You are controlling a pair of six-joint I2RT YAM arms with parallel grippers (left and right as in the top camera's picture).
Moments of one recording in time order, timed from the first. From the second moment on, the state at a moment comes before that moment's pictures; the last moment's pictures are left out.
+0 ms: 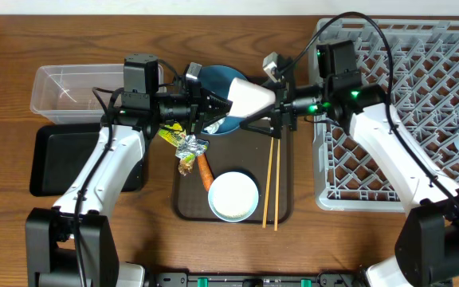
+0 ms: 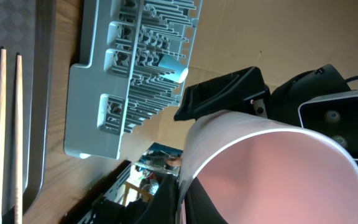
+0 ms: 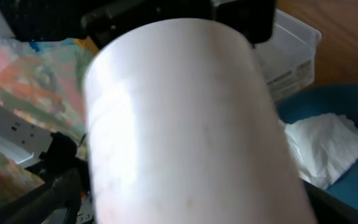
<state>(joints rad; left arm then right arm) -0.13 1.59 1.07 -0.18 1.22 -1.08 0.30 1.71 1.33 -0.45 -1.16 -0.23</state>
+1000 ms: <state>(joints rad) -0.13 1.59 1.07 -0.18 1.21 -1.01 0.29 1.71 1.33 -0.38 -1.12 -0.20</state>
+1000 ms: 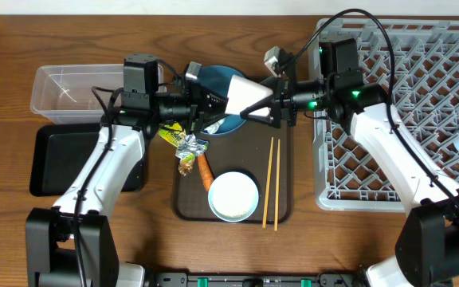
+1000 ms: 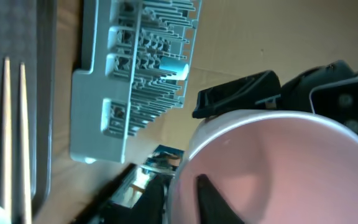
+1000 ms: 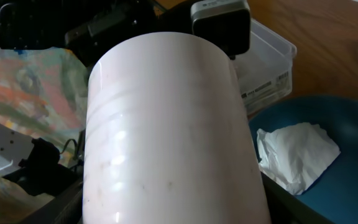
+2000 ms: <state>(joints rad) 0.07 1.28 1.07 -0.79 0.20 -0.42 -0.25 1.44 1.41 -0.94 -0.41 -0.11</state>
